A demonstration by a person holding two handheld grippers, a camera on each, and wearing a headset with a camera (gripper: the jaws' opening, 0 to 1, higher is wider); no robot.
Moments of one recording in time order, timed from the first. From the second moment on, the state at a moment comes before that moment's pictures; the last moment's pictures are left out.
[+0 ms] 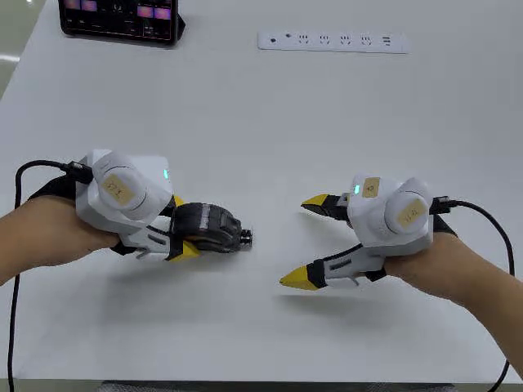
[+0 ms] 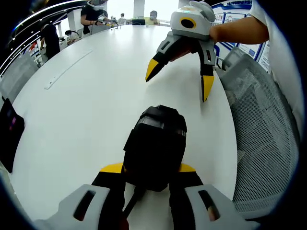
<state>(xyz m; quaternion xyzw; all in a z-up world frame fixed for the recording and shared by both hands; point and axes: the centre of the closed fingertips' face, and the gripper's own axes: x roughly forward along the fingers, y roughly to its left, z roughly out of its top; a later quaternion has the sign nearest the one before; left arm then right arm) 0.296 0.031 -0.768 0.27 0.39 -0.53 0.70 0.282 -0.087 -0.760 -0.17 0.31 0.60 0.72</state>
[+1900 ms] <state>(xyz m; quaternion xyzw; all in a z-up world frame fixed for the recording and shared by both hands) 0.297 0.031 -0.769 0.27 0.39 -0.52 0.71 0.292 -0.026 -0.775 -0.18 0.25 0.66 0.68</state>
